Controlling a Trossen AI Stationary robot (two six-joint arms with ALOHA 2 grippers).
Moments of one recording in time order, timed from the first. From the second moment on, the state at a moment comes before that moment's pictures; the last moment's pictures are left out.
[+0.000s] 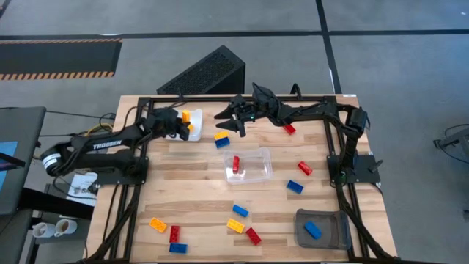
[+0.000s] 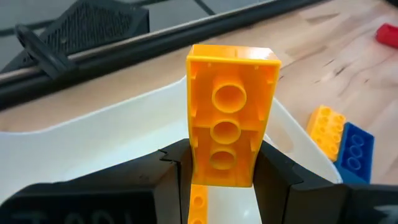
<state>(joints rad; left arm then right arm) 0.66 1.00 0.34 0.05 -0.11 -0.32 -0.41 1.87 1.19 0.67 -0.64 0.36</state>
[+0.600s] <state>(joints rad) 0.68 1.11 0.34 0.07 -0.09 -0.32 -0.40 1.87 1.19 0.66 -0.64 0.33</state>
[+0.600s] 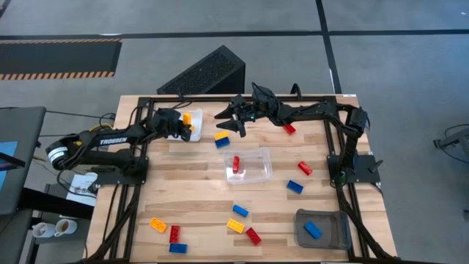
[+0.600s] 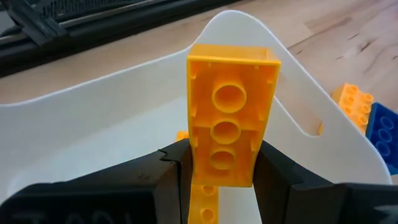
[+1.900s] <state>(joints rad) 0.67 0.87 0.34 0.23 0.24 -0.35 -0.38 1.87 1.19 0.64 -0.64 0.30</state>
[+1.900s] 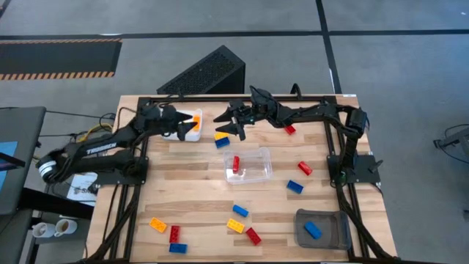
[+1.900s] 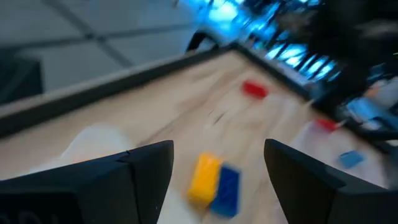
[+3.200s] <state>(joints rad) -0.20 0.56 0.34 -0.02 -0.12 -0.44 -0.20 1.84 1.19 0.65 -0.60 0.33</state>
